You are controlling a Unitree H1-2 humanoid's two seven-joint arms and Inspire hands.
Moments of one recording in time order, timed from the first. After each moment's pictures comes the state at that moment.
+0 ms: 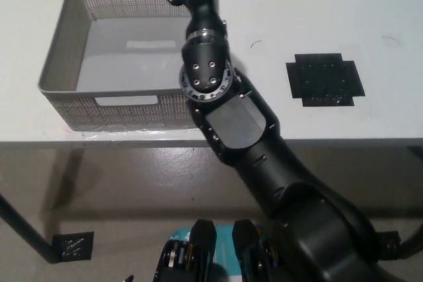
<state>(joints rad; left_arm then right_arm) 0.29 0.11 -0.04 0.20 0.07 -0.19 -0.08 -1.19 0.25 0.15 0.89 -0.20 -0.15 -0.57</state>
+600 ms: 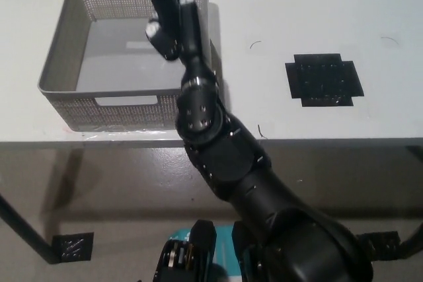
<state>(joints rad) 0.30 0.12 -0.07 0.22 0.10 -0.22 -0.08 -1.09 0.28 0.17 1.08 -0.23 -0.18 -0.57</state>
